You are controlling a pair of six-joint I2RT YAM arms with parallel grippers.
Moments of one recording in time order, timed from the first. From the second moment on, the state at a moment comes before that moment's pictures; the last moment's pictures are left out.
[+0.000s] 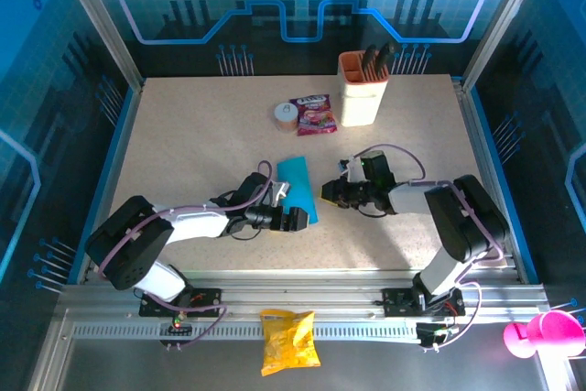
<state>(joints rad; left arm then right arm) -0.66 1.52 0.56 0.12 0.44 -0.66 0.38 1.64 0.62 0.24 -0.76 0.76</state>
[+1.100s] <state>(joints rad) -0.66 1.51 0.57 0.12 0.45 -0.67 0.51 1.81 0.69 0.17 -0.75 0.72</state>
